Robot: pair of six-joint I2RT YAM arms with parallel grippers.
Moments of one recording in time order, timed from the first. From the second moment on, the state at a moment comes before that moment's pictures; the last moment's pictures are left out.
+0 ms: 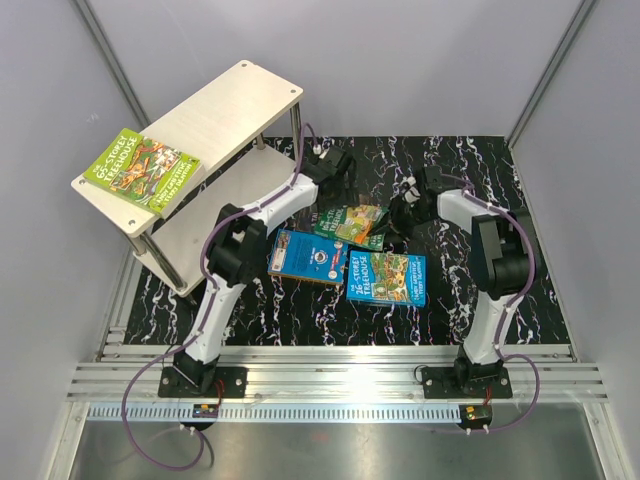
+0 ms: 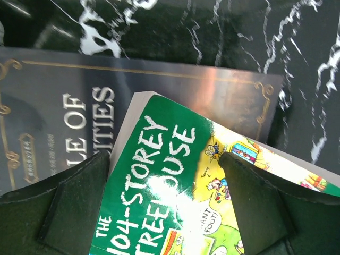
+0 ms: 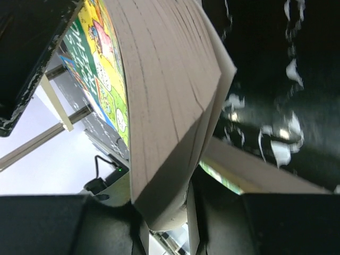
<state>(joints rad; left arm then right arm) -0.61 2.35 2.04 -0.67 -0.14 -0.65 0.18 1.98 1.30 -0.48 -0.69 0.65</state>
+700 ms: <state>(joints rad) -0.69 1.66 1.69 -0.81 -0.07 -0.74 0.19 1.22 1.24 -0.85 -0.29 0.81</state>
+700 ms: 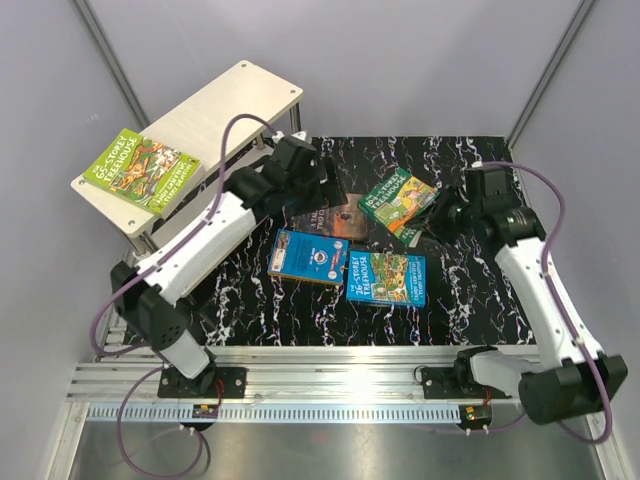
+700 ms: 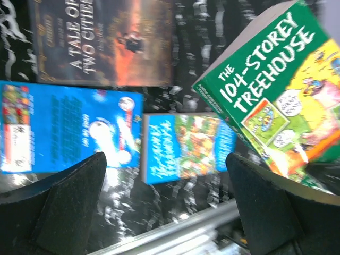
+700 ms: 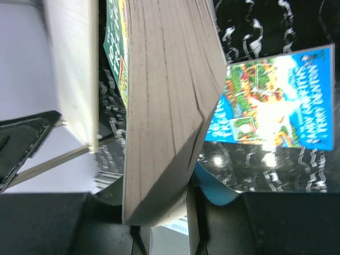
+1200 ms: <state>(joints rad) -0.88 1.54 1.75 -0.76 -0.01 -1.02 0.19 0.75 1.03 -0.59 -0.42 1.38</state>
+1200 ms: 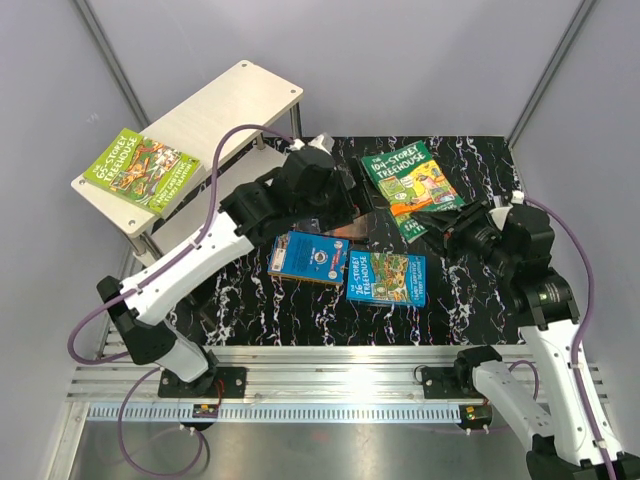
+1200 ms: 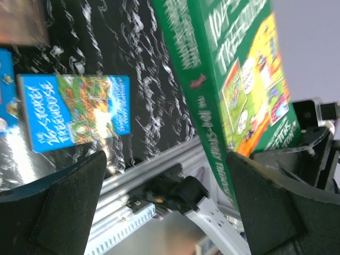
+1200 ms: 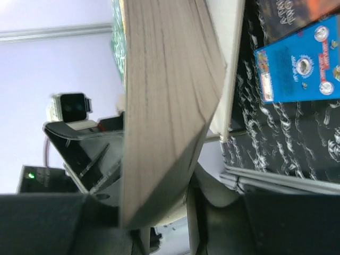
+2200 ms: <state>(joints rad) -1.19 1.60 1.97 -0.70 -0.45 -1.33 0.19 0.56 1.07 -0.53 -0.63 1.76</state>
